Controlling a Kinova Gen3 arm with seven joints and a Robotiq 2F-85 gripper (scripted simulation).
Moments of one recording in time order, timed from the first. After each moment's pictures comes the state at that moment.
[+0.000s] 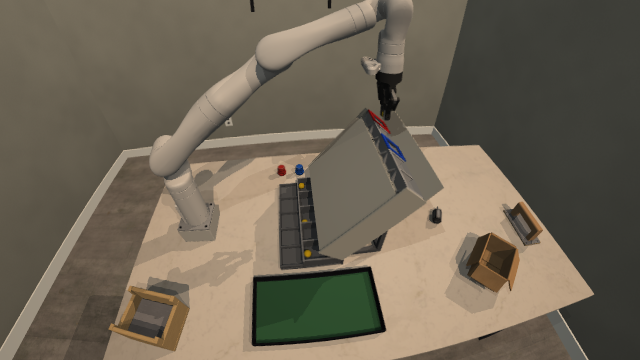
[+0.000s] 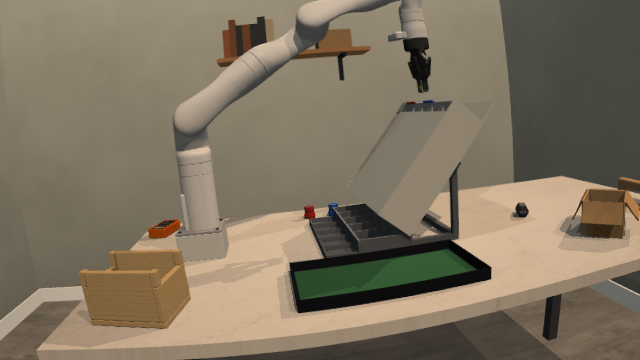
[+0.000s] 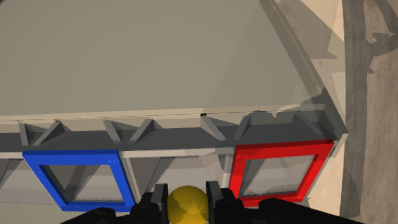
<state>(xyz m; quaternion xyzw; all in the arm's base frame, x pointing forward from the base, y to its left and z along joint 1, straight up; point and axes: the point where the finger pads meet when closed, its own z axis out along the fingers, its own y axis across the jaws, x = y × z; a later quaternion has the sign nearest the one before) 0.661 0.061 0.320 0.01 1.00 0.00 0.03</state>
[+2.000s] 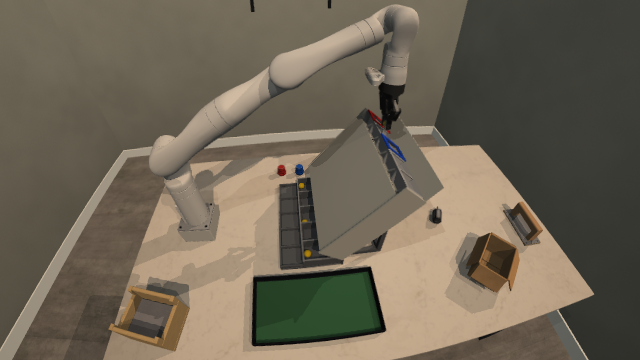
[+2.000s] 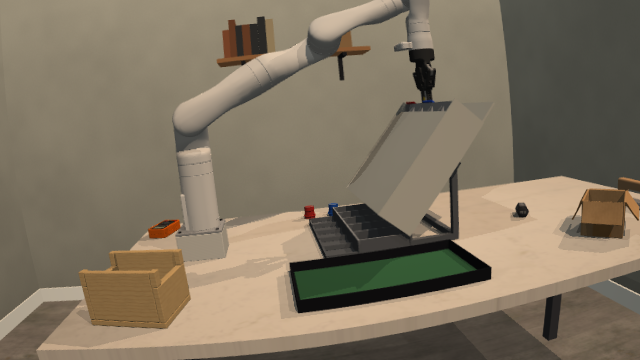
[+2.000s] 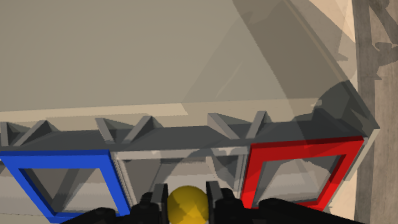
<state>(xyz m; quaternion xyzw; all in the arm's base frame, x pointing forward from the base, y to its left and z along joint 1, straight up) 0.669 0.058 0.286 0.01 1.00 -0.01 0.01</state>
